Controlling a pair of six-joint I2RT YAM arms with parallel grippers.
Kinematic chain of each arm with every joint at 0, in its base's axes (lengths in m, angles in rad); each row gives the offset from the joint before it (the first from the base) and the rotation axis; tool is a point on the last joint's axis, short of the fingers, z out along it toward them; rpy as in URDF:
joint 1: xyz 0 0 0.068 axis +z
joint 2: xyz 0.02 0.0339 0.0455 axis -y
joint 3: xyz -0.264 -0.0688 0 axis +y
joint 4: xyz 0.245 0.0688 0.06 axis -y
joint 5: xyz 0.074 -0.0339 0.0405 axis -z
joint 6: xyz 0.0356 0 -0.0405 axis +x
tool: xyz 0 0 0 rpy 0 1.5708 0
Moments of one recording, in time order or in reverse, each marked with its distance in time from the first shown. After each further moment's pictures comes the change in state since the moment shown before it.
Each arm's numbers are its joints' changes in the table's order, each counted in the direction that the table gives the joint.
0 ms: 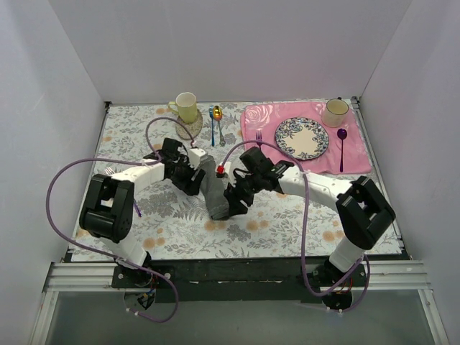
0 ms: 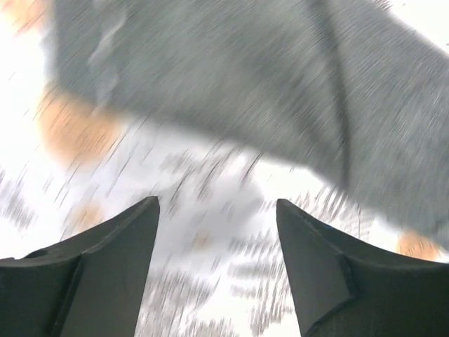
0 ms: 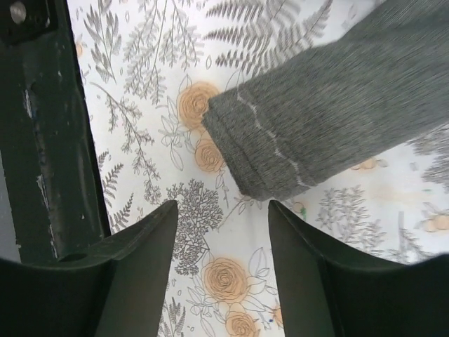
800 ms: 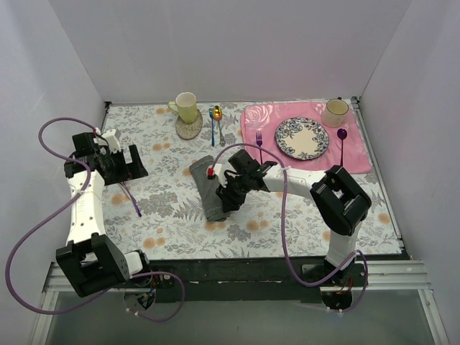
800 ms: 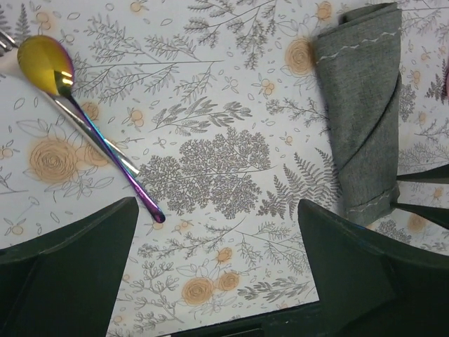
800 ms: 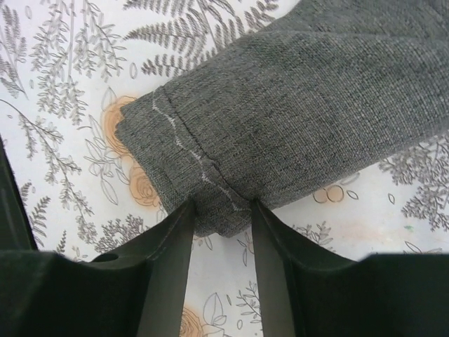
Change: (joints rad) left arm 0.626 0.456 -0.134 -0.464 0.063 -0.294; right arm 0.017 -0.175 -0.068 0.084 0.106 -0.011
